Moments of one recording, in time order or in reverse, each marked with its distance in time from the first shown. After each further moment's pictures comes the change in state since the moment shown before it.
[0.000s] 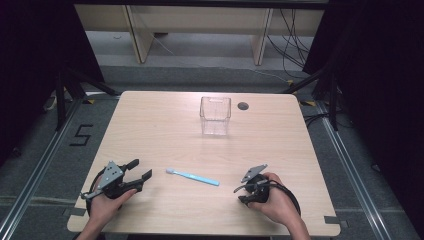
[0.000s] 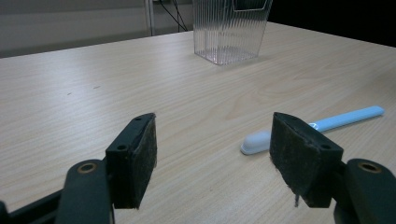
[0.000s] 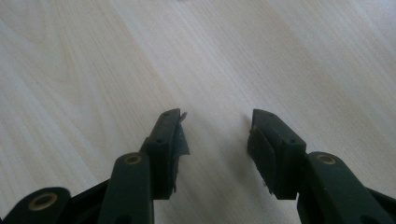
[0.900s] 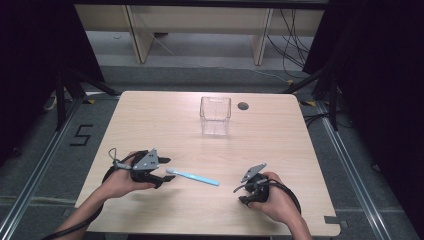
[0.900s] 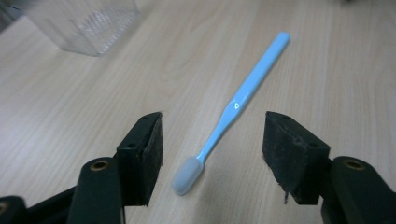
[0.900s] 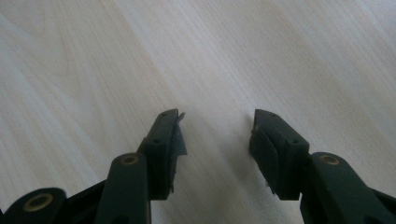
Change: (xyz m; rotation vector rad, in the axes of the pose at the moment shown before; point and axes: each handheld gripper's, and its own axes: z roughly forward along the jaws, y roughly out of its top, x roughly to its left) left arm -0.029 0.065 0.071 0.382 -0.451 0.479; right arm -0.001 0.002 -0.001 0.029 0.007 -0.002
